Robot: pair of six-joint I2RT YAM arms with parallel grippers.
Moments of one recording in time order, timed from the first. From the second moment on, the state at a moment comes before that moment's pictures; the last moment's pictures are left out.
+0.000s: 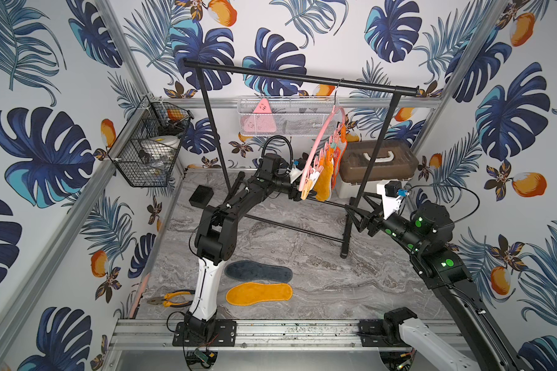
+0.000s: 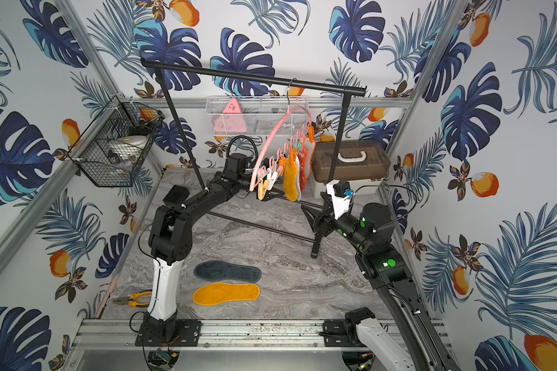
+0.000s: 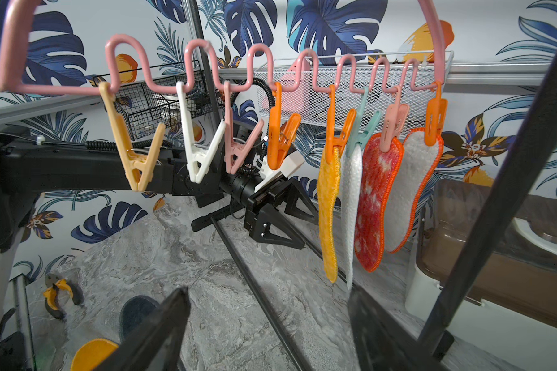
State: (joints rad) left arm -0.35 2.21 1.87 -0.12 1.06 0.32; right arm 0.29 0.81 0.96 -0.24 -0.41 0.03
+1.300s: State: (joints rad) left arm -0.35 2.27 1.75 0.75 1.30 -0.42; right arm 0.29 0.83 0.95 -0.24 -0.45 0.02
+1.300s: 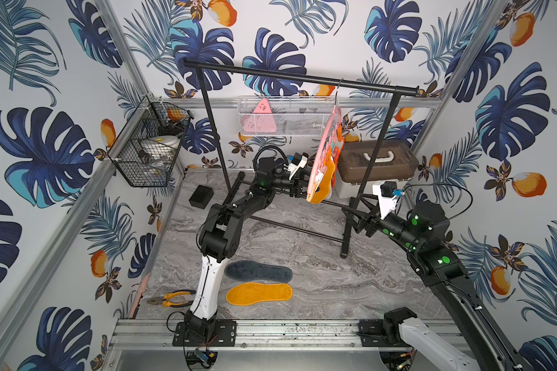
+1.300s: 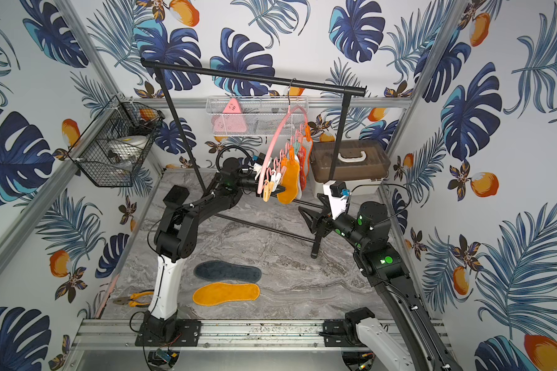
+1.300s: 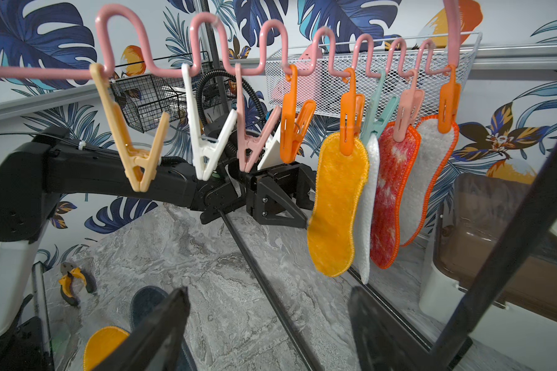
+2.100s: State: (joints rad) left arm -0.38 2.25 1.68 0.76 1.24 -0.43; right arm 0.29 0.84 0.94 -0.24 -0.44 0.01
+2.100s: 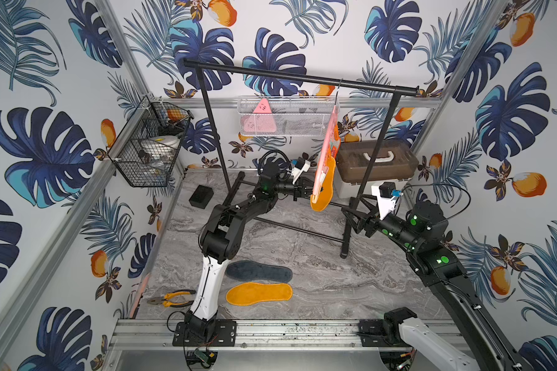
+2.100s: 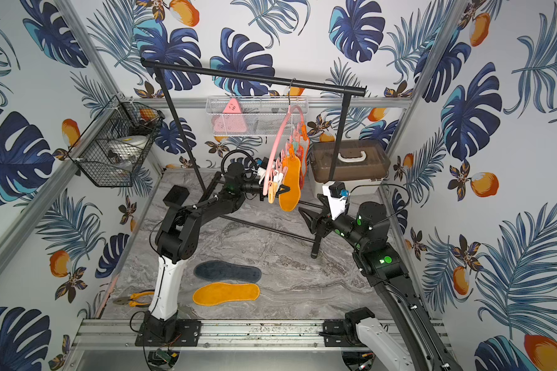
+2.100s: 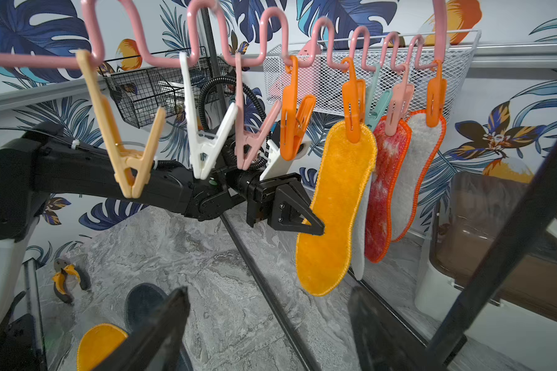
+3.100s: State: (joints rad) left arm -0.38 1.97 1.30 0.99 1.29 -0.47; right arm 0.29 1.24 1.39 -0.49 -0.51 -0.01
